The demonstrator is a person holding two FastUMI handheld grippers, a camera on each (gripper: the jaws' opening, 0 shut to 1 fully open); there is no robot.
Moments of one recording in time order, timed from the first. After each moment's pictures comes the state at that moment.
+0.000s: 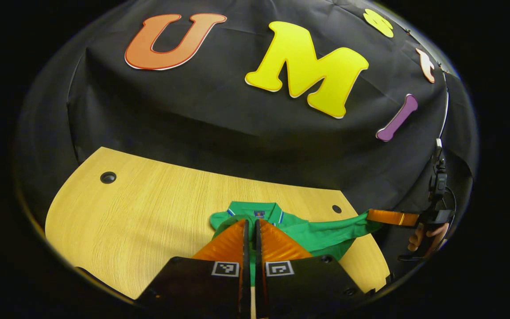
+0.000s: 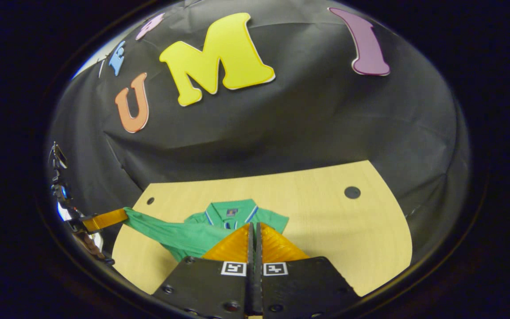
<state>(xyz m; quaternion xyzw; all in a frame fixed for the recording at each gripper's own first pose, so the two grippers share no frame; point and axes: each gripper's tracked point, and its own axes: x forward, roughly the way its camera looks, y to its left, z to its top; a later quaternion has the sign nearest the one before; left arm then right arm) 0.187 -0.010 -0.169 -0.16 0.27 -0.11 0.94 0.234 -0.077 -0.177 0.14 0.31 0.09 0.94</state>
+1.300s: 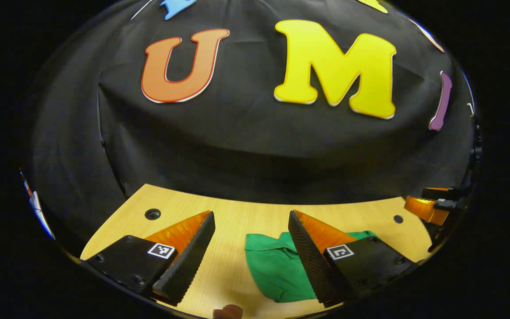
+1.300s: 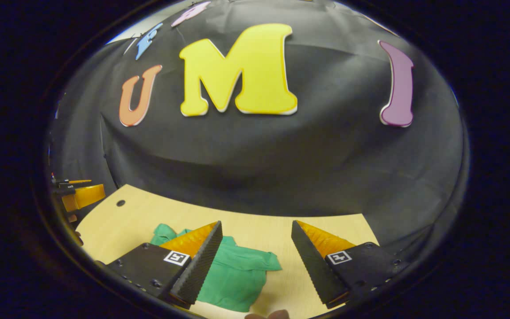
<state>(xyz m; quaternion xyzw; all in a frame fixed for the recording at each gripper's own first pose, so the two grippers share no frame) 0.232 0.023 -0.134 -0.04 0.18 0.02 0.98 0.289 -0.064 -0.136 0.02 0.19 0.06 0.98</state>
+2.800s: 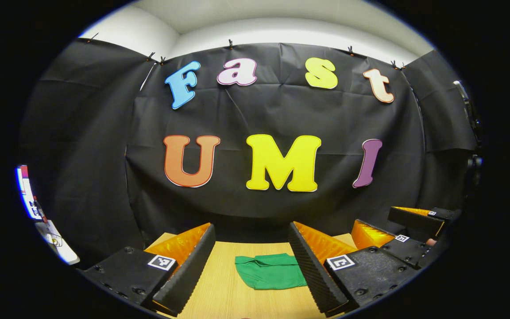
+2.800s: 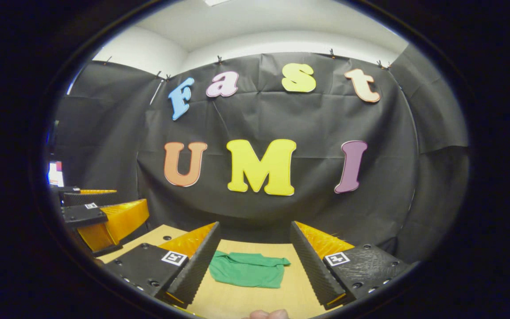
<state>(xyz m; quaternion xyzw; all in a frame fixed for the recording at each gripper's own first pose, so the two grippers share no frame) -0.028 -0.006 0.056 -0.02 0.03 -0.01 1.00 -0.022 0.014 0.052 0.03 0.01 0.03 1.00</state>
